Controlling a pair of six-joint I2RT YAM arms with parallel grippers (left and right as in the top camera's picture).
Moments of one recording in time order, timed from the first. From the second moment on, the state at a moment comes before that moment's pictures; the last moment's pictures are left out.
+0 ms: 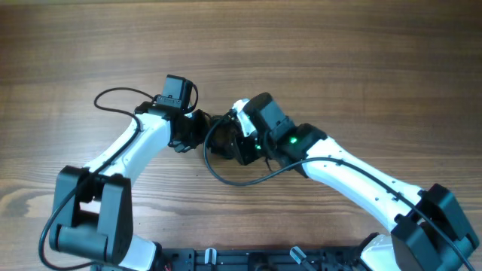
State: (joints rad) left arm -0.24 1.69 0.98 -0.62 0.27 -0.71; right arm 0.74 1.59 1.02 -0.38 -0.26 0.33
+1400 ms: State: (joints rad) left arm -0.24 1.73 0.98 -0.56 0.40 -0.67; right arm 0.62 1.70 1.07 -0.42 -0.18 0.13
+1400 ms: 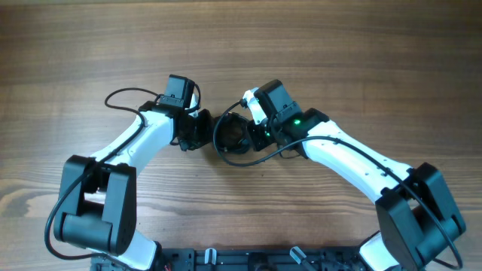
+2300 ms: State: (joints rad) left arm -0.24 1.73 0.98 -0.55 0.42 -0.64; right arm 0.61 1.73 1.06 -0.46 -0.12 0.08
